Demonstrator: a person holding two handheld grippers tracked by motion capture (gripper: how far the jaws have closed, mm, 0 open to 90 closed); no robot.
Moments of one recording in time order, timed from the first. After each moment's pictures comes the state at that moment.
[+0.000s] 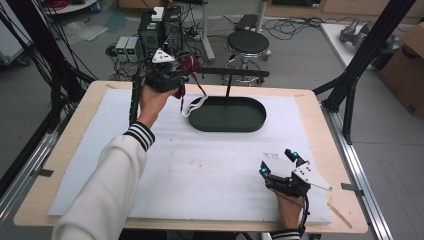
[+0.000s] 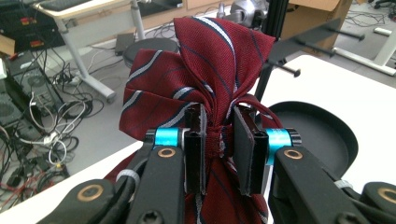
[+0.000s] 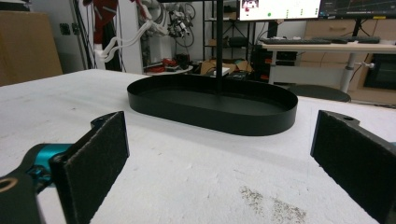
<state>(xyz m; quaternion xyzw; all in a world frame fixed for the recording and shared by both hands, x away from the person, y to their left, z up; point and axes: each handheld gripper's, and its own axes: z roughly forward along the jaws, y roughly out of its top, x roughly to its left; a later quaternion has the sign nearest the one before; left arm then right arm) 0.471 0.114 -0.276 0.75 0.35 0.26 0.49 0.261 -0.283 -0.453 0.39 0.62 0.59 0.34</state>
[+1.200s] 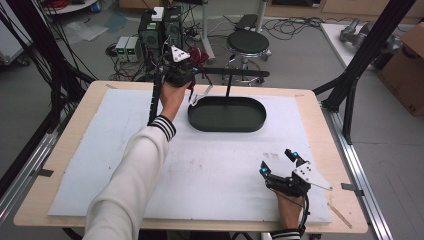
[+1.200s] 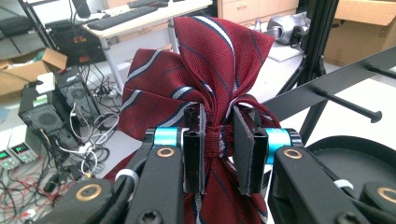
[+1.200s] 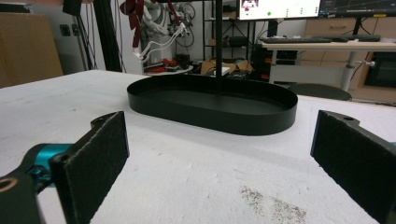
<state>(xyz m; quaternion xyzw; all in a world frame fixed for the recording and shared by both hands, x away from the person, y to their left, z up) 0.509 0.080 -0.299 0.71 0.39 0.34 0.49 0.262 -0.284 -0.453 0.39 0.62 0.59 0.34</state>
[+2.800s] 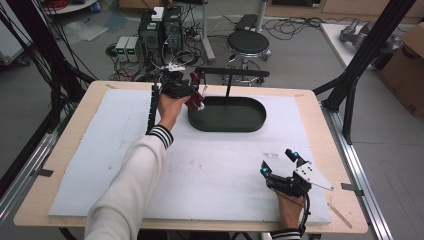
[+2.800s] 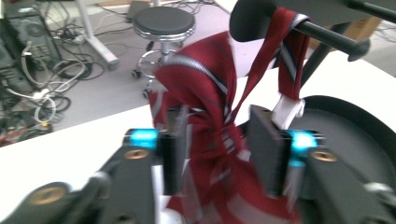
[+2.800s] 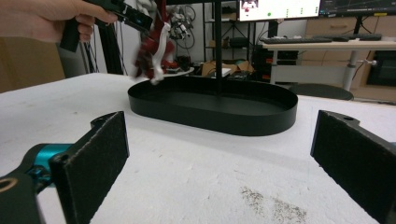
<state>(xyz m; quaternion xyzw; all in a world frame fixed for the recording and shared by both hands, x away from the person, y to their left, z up) 0.512 0.093 -0.346 0.72 0.44 0.23 0.48 0.262 -0.286 -0.453 0.39 0.62 0.59 0.34</state>
